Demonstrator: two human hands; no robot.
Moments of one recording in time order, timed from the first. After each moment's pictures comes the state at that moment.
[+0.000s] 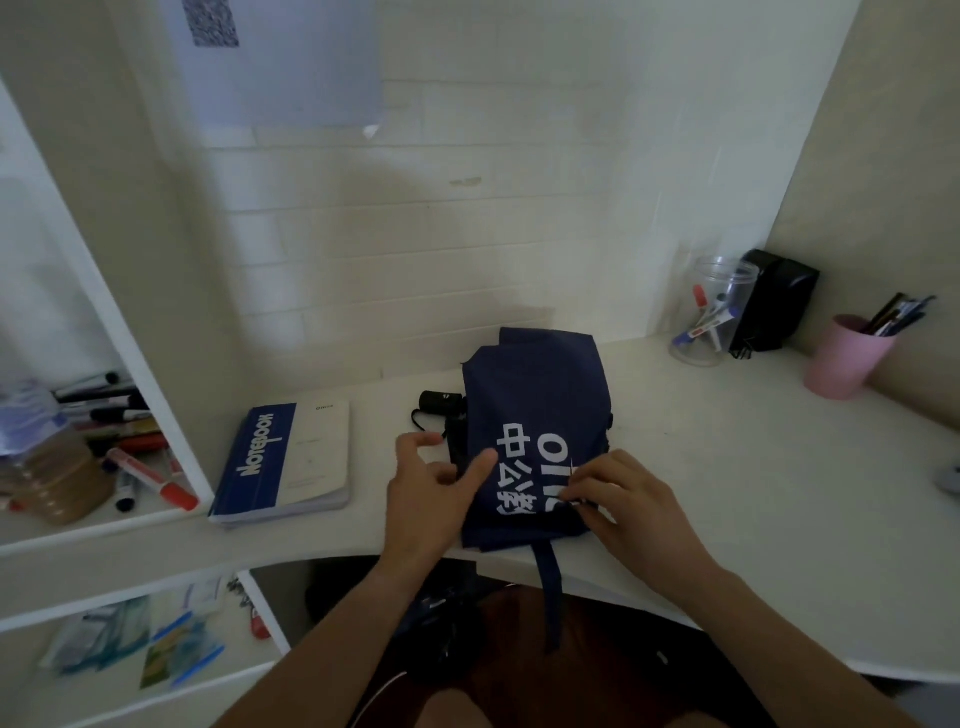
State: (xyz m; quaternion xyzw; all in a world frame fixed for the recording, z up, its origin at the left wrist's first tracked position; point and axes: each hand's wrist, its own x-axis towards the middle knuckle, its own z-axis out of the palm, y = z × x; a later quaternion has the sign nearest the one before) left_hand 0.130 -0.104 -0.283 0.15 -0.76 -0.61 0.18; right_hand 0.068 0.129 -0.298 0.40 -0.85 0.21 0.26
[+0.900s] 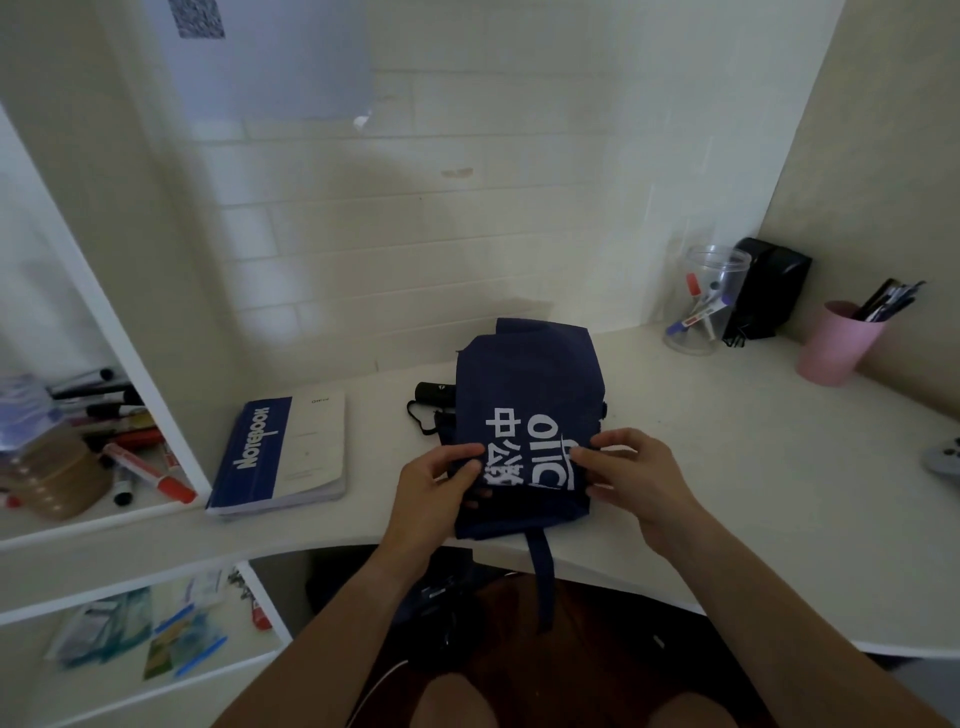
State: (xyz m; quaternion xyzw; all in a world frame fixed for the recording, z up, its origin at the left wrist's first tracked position) left_hand 0.123 -0.105 -0.299 0.11 -0.71 -0.69 0.10; right_hand 0.063 0.112 -0.269 -0.07 -0.72 0.69 -0.07
